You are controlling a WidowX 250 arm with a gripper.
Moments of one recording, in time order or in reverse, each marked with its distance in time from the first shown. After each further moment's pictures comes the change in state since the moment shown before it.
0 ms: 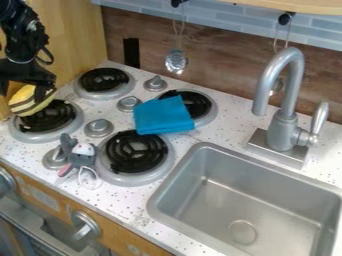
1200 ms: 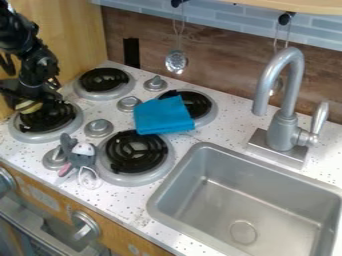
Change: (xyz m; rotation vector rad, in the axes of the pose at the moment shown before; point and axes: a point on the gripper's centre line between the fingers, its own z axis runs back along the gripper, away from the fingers) arm 0.007 -0.014 -0.058 0.049 -0.051 -0.030
